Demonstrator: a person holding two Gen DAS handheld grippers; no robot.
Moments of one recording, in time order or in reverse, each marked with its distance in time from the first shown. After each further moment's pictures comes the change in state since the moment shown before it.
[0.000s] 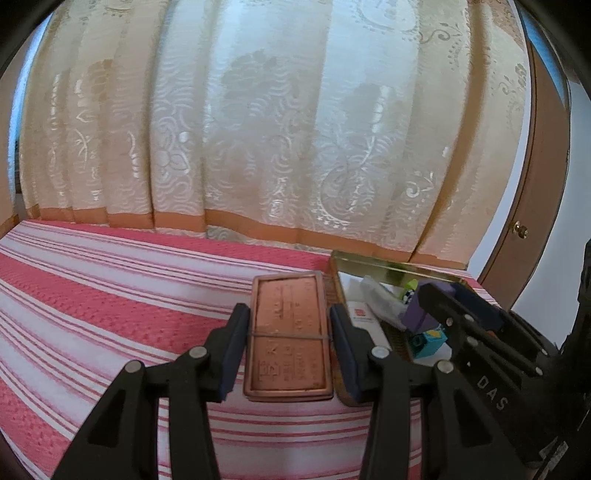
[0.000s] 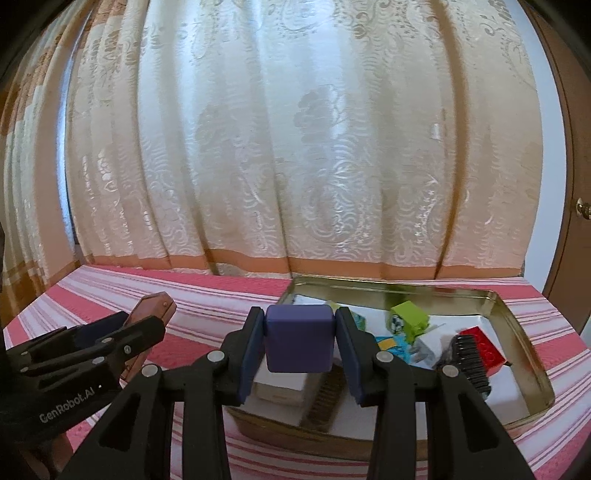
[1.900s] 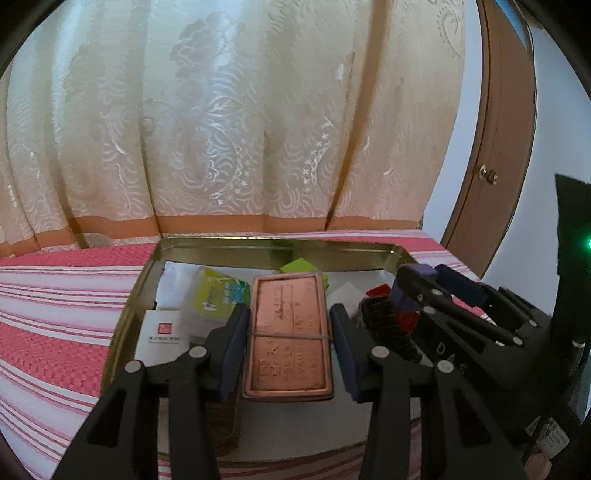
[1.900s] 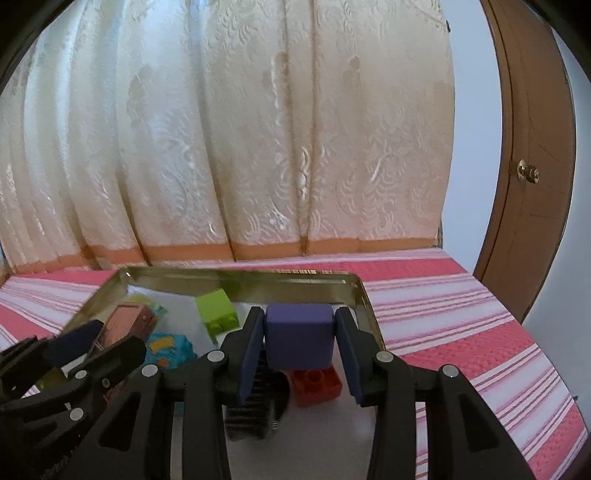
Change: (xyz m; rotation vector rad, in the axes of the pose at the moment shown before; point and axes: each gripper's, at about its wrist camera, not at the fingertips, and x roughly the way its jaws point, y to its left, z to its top) left arm 0.086 -0.166 -0.014 0.167 0.101 -0.092; right arm 0.027 -0.162 -0.003 0.081 0.117 -0.235
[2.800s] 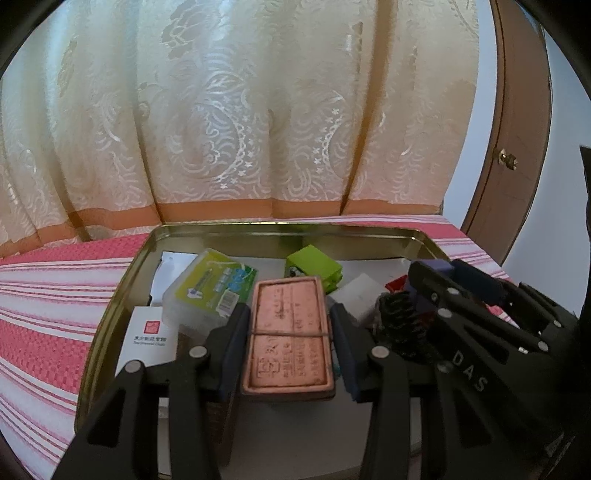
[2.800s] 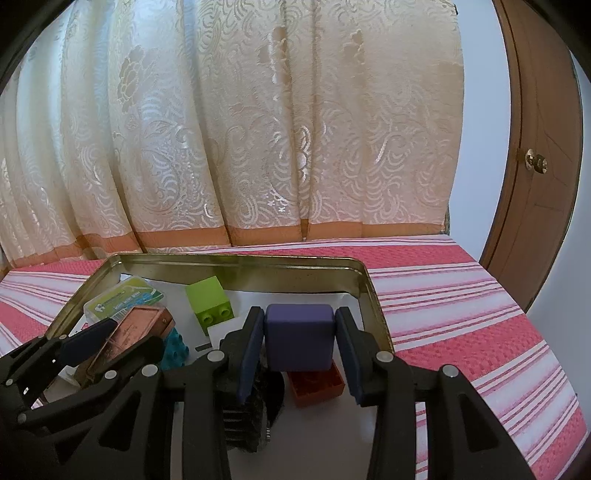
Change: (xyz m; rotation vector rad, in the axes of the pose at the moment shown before) left arm 0.027 -0.005 -0.004 0.004 0.053 0.077; right arm 0.014 -0.002 0.002 -0.006 0.052 0.012
